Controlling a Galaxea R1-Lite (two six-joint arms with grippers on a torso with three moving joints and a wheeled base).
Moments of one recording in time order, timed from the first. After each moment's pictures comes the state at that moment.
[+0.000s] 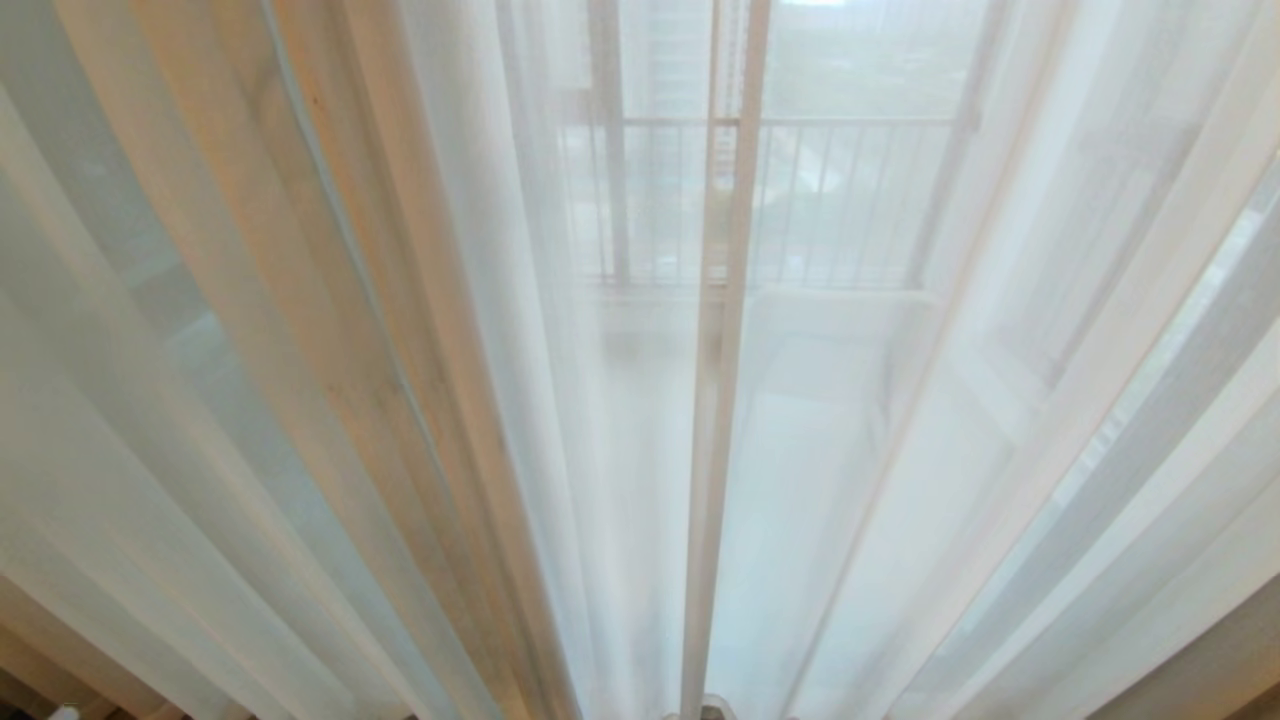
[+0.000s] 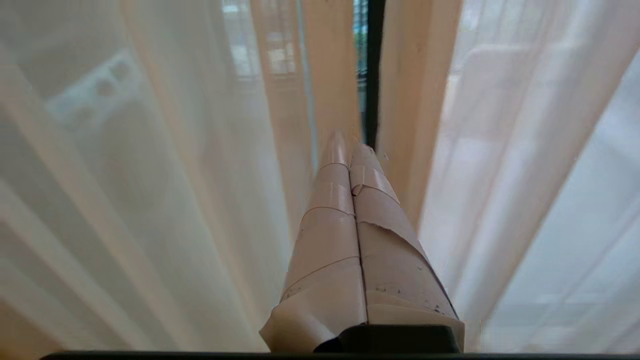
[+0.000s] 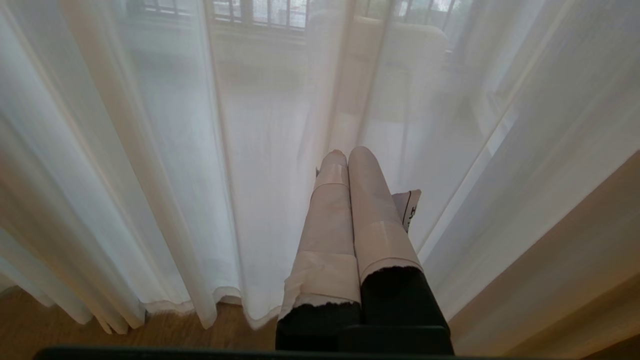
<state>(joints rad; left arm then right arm) 0.01 0.01 0.00 -0.10 -0.04 0.07 0.00 0.00 0.00 0.00 0.03 -0.11</state>
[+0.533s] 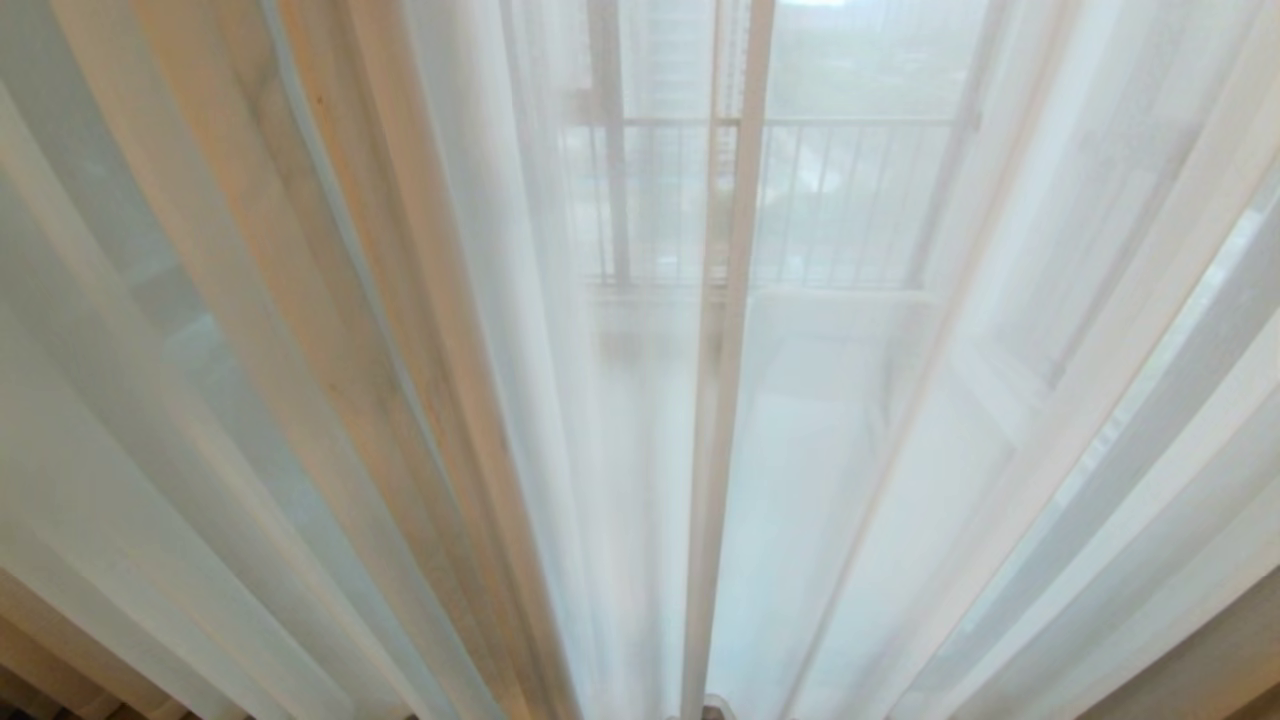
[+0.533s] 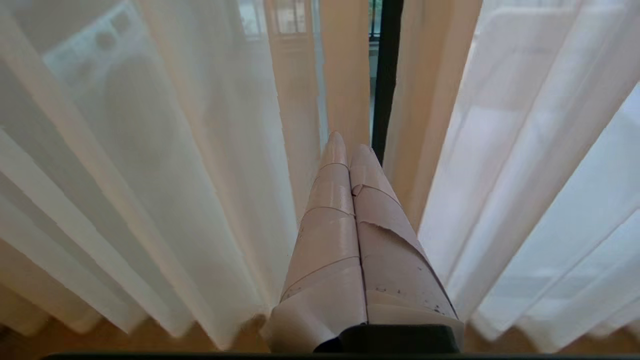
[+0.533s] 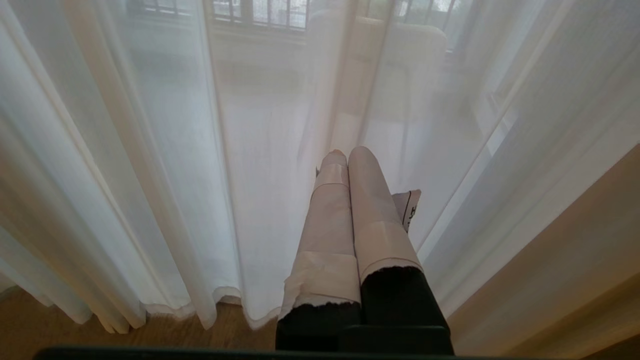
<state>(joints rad) 0.01 0.00 0.00 0.00 -0.01 0.02 0.00 0.00 0.00 0.00 0.03 -0.11</state>
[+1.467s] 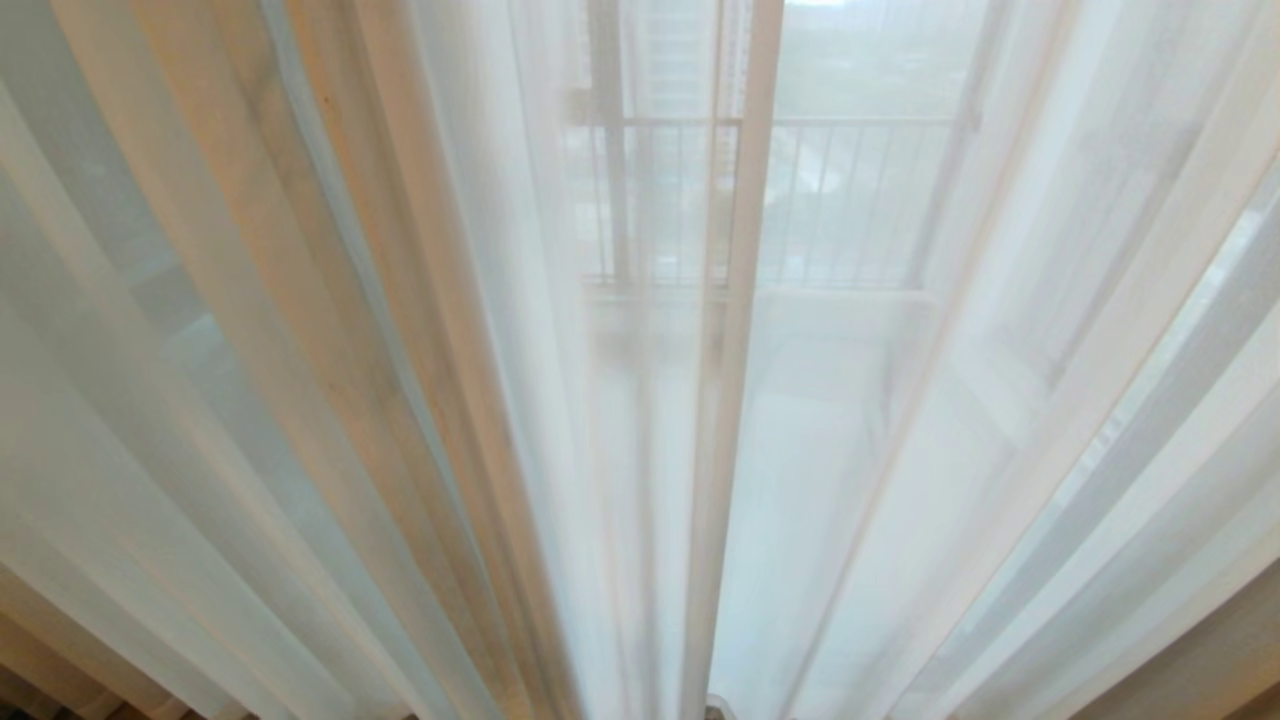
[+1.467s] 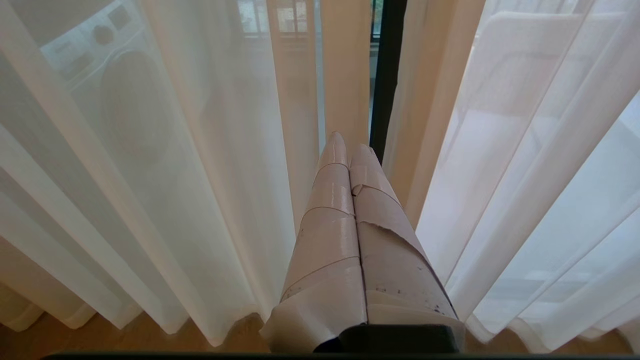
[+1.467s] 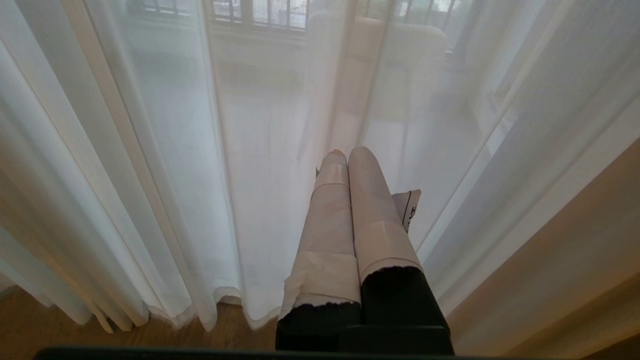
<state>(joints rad) 0.01 0.00 0.00 0.00 0.00 0.01 0.00 0.00 0.00 0.00 0.03 -0.11</state>
